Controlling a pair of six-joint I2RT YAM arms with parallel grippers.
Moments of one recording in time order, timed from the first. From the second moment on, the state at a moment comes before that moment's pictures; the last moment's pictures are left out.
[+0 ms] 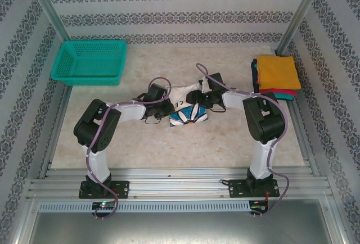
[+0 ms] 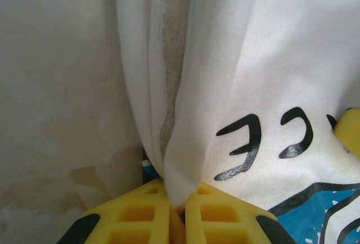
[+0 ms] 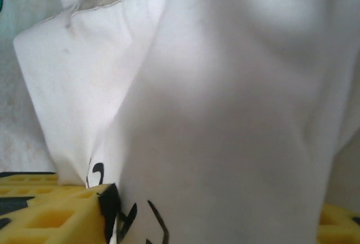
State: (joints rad) left arm -0.49 1.89 1.04 -0.05 0.25 -0.87; right arm 0.34 1.95 1.13 -0.10 -0.51 0.52
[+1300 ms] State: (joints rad) left arm -0.50 1.63 0.85 0.22 0.14 -0.45; right arm 0.01 1.92 1.64 -0.83 -0.07 -0.23
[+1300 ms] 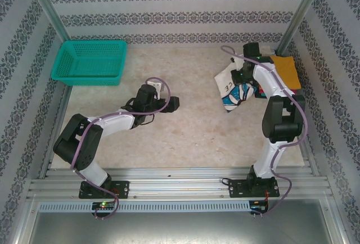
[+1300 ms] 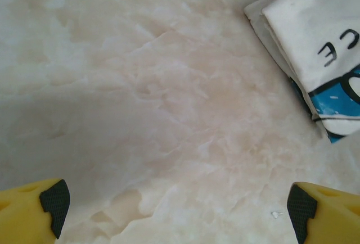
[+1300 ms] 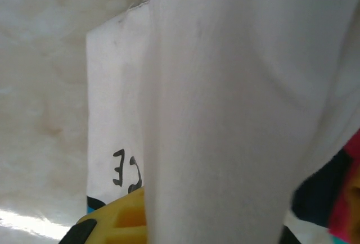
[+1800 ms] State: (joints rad) left arm -0.53 1.64 0.85 0.27 0.21 -0.39; right arm -0.13 2.10 2.12 -1.06 0.01 -0.37
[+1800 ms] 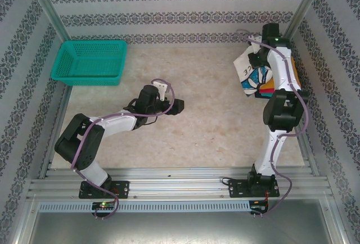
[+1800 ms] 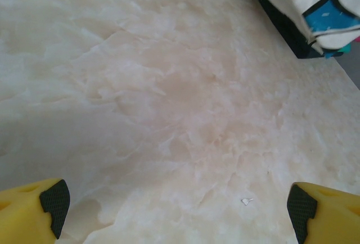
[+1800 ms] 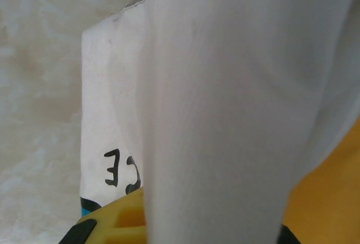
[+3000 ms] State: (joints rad) left arm -0.53 1.68 0.85 0.33 0.24 -0.39; right arm -0.28 2.23 2.28 -1.07 0.12 -0.45
